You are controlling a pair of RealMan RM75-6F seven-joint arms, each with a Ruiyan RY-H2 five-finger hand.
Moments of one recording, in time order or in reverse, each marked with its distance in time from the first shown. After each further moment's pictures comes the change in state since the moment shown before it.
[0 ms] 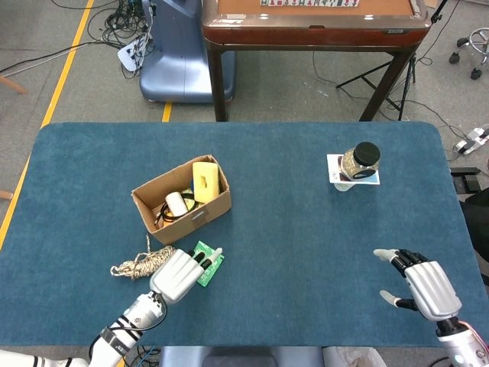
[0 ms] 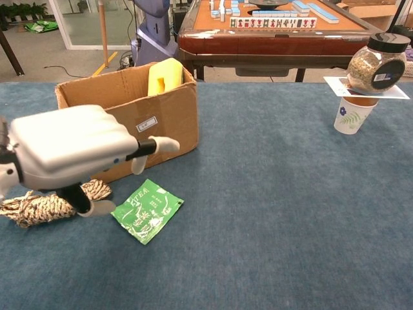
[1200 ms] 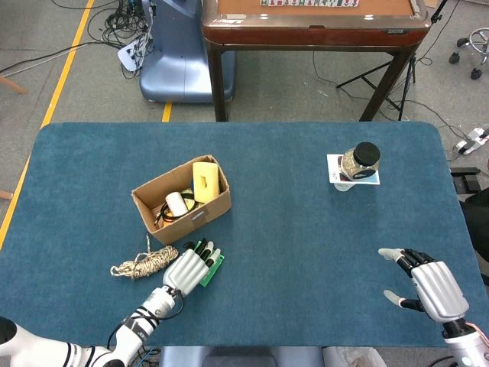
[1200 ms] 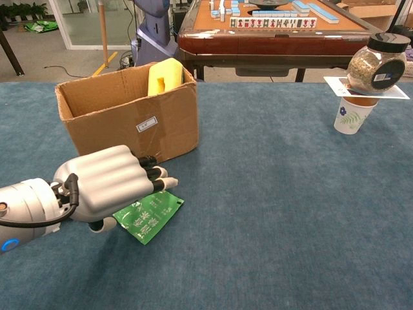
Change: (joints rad) left arm -0.064 -0.160 0.012 0.223 -0.164 -0.039 0.276; right arm -0.008 0.020 0.001 0.002 -0.008 0.021 0.041
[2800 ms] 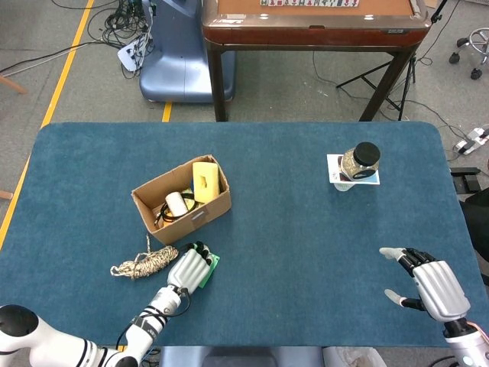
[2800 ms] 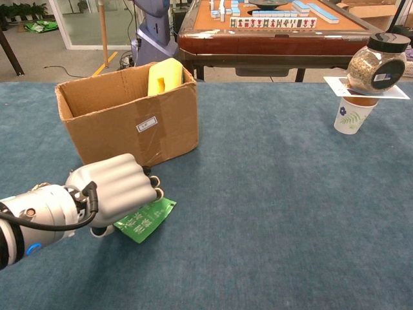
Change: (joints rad) left arm -0.088 -0.074 0.020 0.015 -0.192 0.068 0.099; right arm -0.002 0.003 0.004 0.002 0.003 0.003 0.011
